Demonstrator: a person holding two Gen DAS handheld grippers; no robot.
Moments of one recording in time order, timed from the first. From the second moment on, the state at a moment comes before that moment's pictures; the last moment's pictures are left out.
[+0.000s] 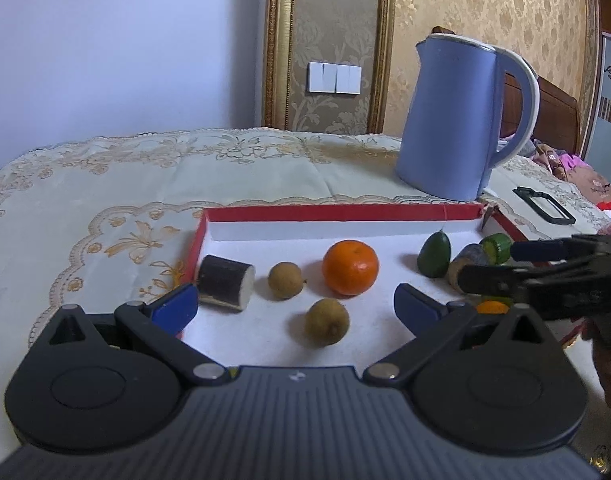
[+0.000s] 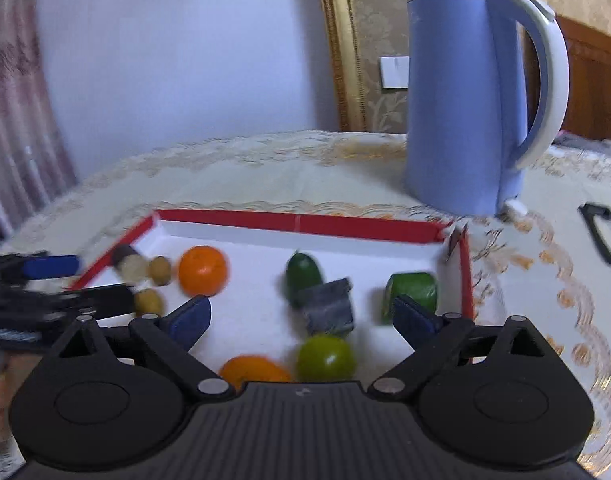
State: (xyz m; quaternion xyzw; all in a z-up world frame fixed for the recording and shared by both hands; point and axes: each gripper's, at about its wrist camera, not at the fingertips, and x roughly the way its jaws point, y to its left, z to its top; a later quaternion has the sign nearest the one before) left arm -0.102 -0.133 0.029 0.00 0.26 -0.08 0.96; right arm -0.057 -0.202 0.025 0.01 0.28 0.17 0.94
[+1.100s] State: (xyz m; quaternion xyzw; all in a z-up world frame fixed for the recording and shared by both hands) left arm -0.073 -0.153 0.000 0.01 0.31 -0.08 0.95; right arm -0.082 -0.215 0.030 -0.05 0.24 0.17 0.95
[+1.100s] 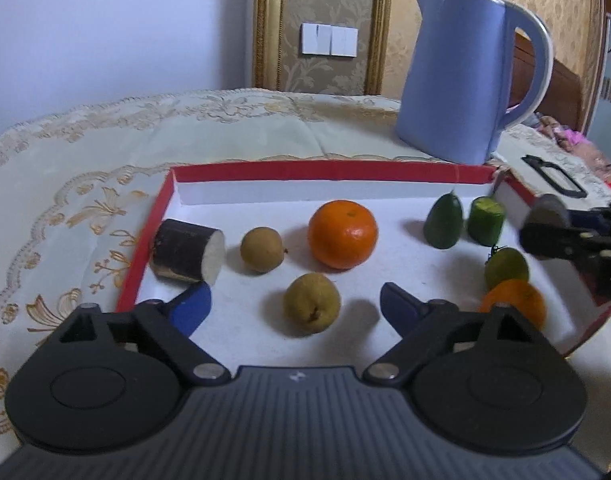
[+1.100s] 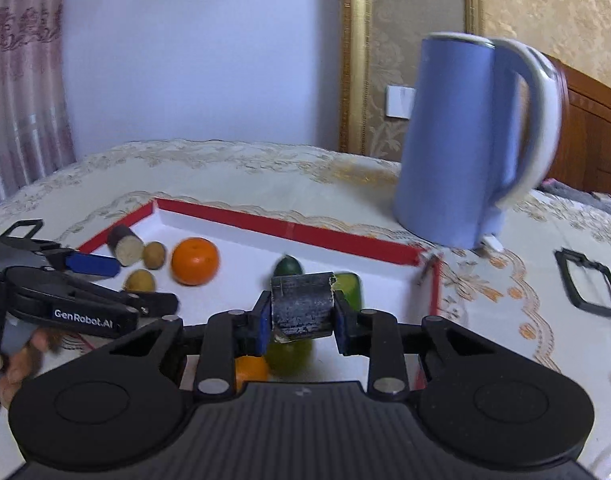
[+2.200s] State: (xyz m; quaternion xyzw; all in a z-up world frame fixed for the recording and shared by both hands) left arm -0.063 -0.170 -0.002 0.01 0.28 -0.11 0.95; right arm -0.086 -0.219 0.006 -0.10 0.29 0.15 0.94
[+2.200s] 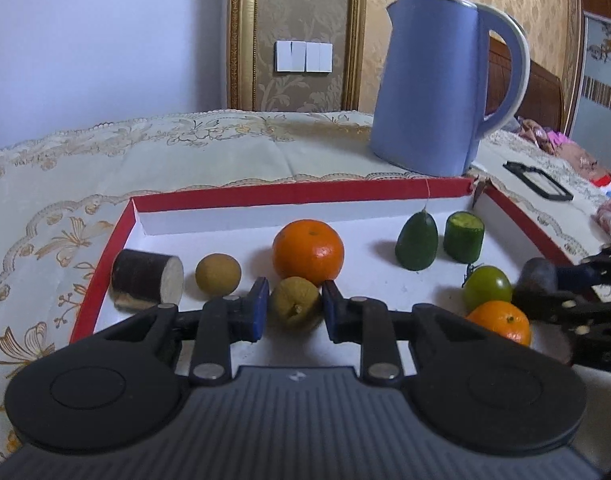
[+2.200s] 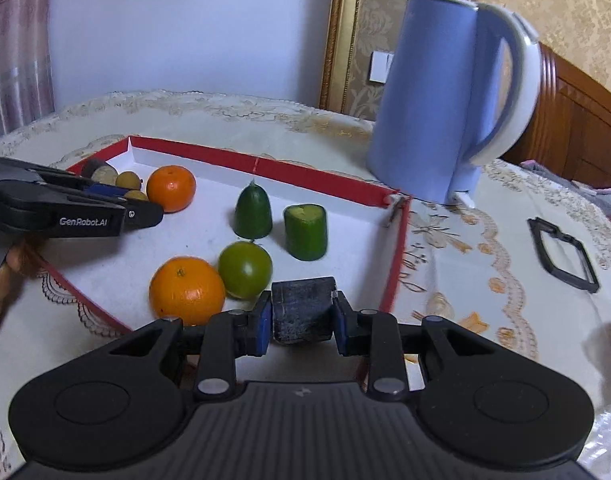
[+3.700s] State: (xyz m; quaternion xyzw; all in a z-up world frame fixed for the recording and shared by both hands) left arm -0.064 -0.164 -0.002 0.00 0.29 -0.08 0.95; right arm -0.081 -0.316 -0.002 0.05 0.28 -0.04 0.96
